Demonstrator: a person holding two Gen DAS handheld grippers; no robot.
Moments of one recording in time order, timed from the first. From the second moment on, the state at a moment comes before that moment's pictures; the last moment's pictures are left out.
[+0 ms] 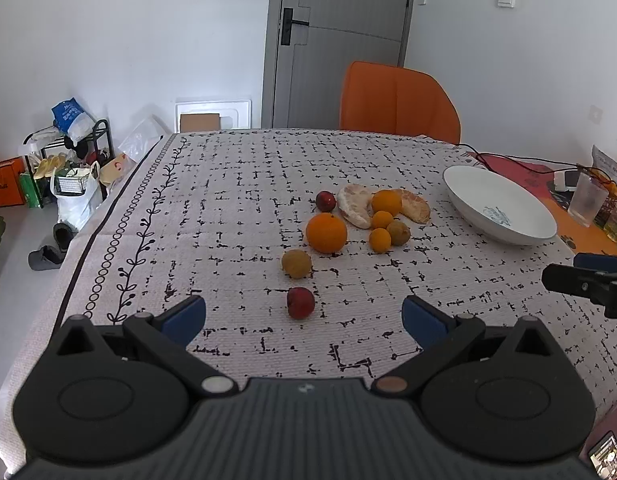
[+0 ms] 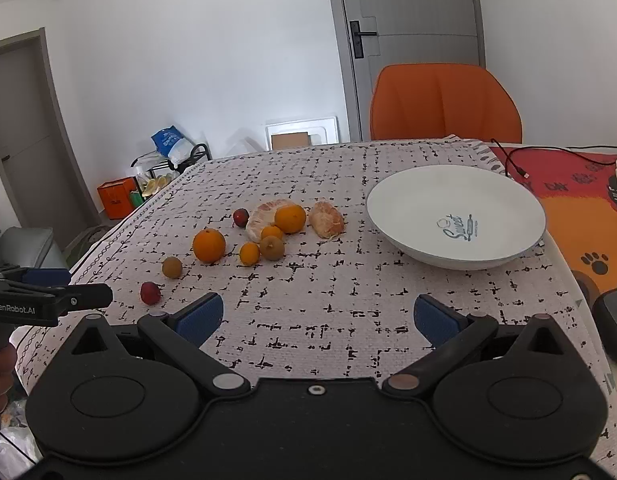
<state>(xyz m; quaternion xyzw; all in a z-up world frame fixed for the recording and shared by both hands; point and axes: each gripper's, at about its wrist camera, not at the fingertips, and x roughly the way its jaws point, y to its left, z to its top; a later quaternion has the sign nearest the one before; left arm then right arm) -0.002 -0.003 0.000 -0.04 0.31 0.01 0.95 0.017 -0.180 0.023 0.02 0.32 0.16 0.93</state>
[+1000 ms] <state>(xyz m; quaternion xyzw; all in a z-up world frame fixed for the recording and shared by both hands) -0.002 -0.003 0.003 -0.04 0.31 0.01 0.95 0.015 -0.179 0.025 0.01 0.32 0.16 0.93</state>
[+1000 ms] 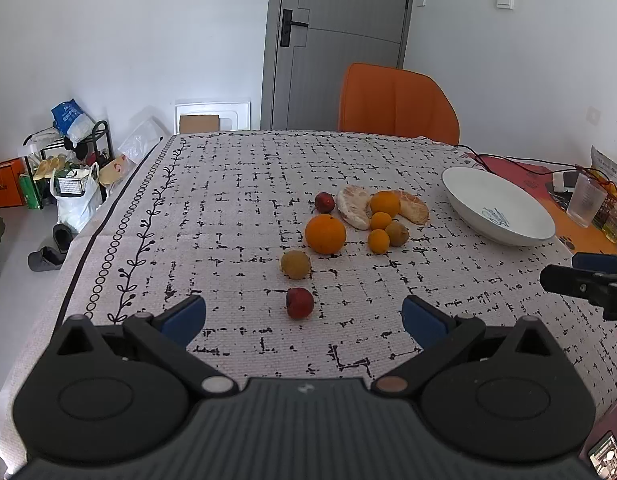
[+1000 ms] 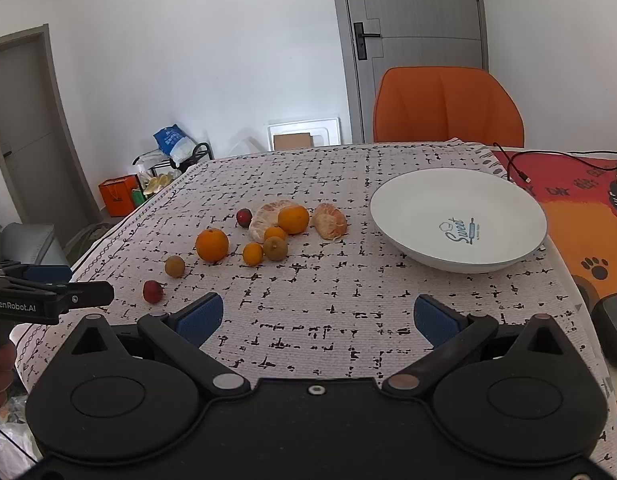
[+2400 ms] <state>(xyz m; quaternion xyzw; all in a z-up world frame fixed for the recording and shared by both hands) -0.001 -0.005 -0.004 -0.04 0.31 0.00 0.95 0.018 -0.179 0.017 0.01 0.32 0.16 0.93</state>
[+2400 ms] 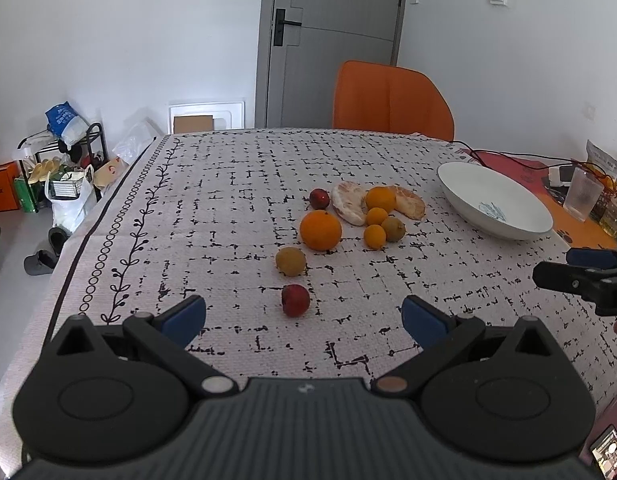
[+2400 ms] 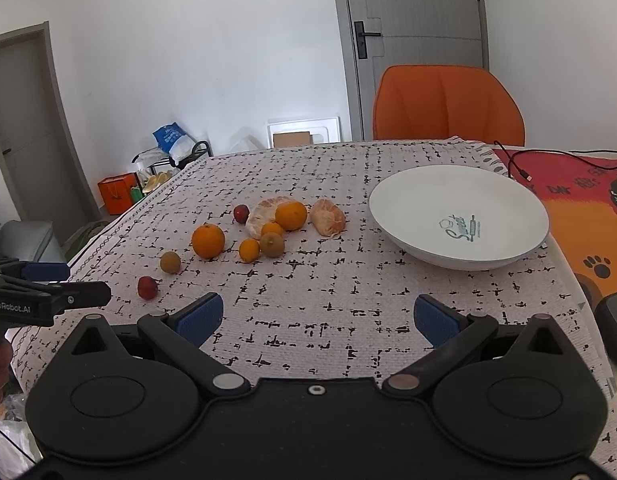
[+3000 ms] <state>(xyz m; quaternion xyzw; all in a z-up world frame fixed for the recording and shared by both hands) 0.025 0.003 -0.030 -0.06 0.29 0.01 0.95 0.038 -0.175 -0.006 0.04 0.32 0.19 0.93</state>
